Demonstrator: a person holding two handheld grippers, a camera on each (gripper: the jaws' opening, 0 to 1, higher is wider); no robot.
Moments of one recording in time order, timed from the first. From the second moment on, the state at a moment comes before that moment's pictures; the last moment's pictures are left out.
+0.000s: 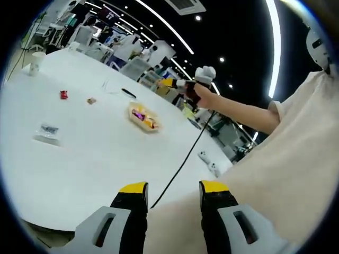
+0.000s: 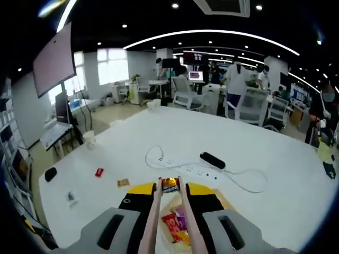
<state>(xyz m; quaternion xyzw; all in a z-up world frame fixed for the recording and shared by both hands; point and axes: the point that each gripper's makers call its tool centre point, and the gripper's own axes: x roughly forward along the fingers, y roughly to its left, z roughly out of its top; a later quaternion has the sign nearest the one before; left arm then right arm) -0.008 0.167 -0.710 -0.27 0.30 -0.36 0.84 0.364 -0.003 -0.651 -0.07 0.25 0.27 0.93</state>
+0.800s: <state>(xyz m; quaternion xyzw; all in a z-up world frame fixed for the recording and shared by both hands) -0.001 0.162 -0.709 -0.27 0.30 -0.36 0.84 0.389 -0.035 -0.644 -0.06 0.24 0.24 0.94</state>
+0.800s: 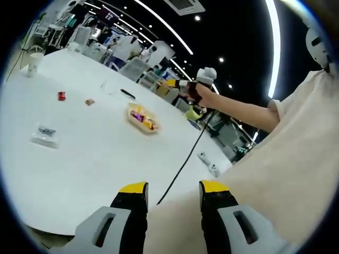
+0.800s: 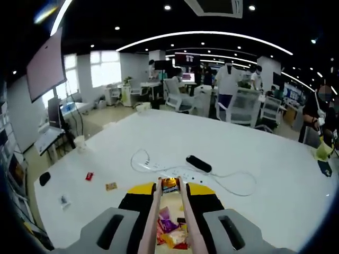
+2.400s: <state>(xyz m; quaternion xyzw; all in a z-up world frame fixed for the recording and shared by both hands) 0.001 0.168 -0.717 -0.29 0.30 -0.35 0.84 0.390 -0.027 -0.656 -0.07 0.26 0.24 0.93</state>
